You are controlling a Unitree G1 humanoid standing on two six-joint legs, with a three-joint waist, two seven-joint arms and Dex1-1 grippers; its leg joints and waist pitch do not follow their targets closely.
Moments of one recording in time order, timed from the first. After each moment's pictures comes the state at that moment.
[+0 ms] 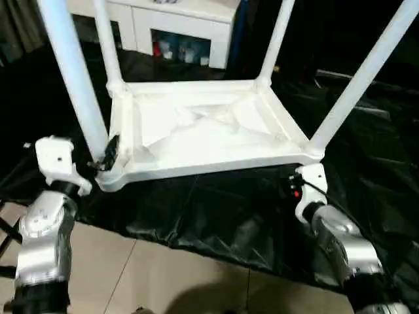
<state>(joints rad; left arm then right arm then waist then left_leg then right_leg) -0.27 0.37 0.31 0.27 -0.26 0.04 -0.64 -0.36 -0.24 0.01 0.54 0.15 0.17 0.34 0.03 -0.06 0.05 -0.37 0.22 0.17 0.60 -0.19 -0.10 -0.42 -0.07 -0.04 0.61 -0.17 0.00</state>
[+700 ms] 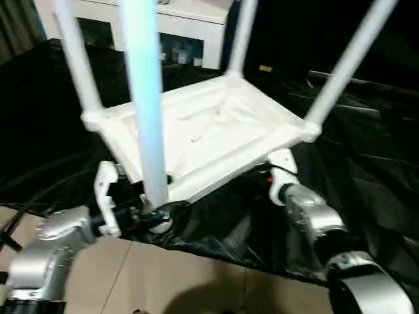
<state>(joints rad) -0.09 0.42 0.05 -0.07 -0.53 0.39 -1.04 -0.64 -0.11 0.08 0.97 0.05 0.05 0.40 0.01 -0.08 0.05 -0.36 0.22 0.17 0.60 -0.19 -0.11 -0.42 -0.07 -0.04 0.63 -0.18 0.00</state>
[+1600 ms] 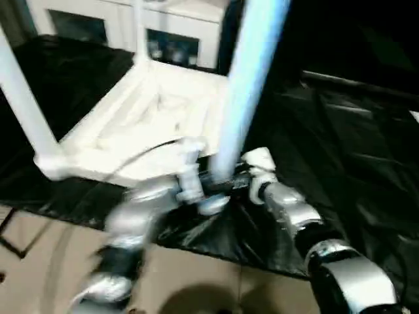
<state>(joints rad) -0.49 0.06 -0.17 0.34 -0.34 0.23 -0.89 -0.71 -0.07 0.01 1.15 0.05 -0.08 0.40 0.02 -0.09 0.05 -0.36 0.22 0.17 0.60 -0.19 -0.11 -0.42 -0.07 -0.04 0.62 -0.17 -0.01</state>
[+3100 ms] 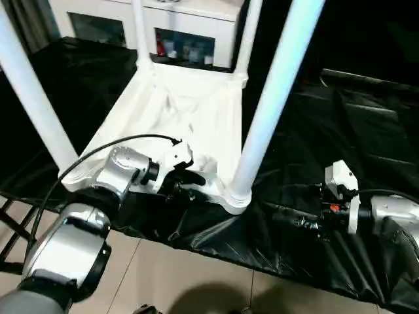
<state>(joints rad) -0.88 0.35 -0.32 1.11 0.00 -0.12 -1.30 -0.20 -0.64 0.04 0.10 0.39 0.37 1.22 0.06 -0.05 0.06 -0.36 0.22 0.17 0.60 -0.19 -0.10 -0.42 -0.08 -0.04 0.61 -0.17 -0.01</state>
